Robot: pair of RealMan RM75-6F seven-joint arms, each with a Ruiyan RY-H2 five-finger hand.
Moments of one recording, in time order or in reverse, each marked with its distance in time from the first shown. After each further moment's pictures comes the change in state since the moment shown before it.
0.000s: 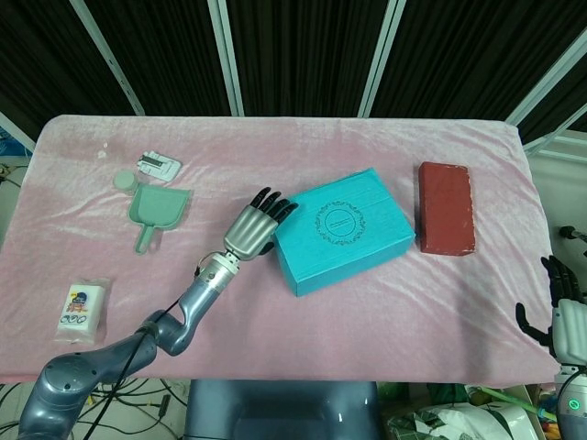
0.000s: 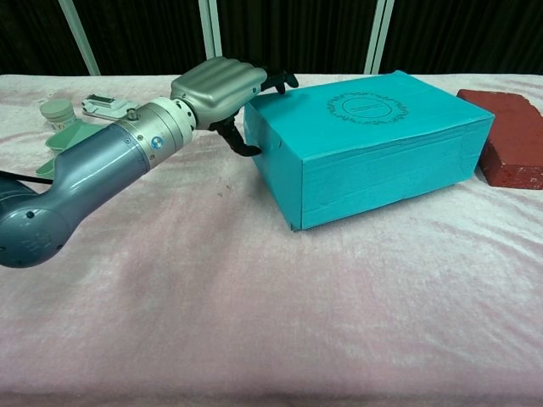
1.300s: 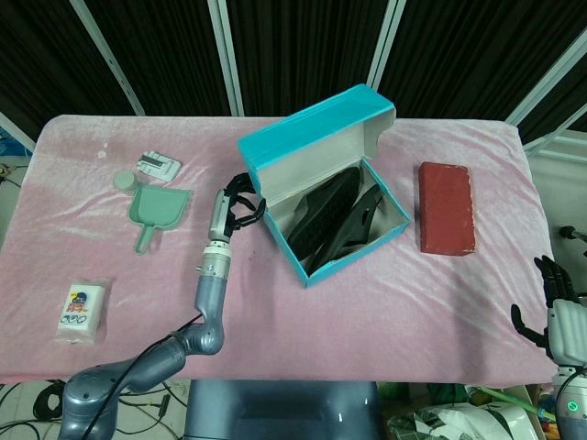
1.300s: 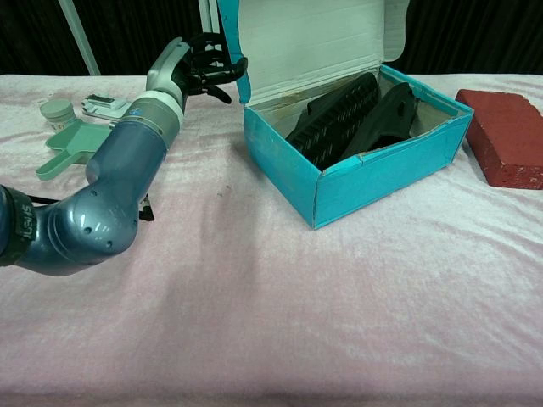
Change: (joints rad) left arm 0.015 -0.144 -0.354 -0.015 -0.425 -0.003 -0.852; right arm -0.001 0.027 -0.003 -0.043 -0.030 -0.005 -0.018
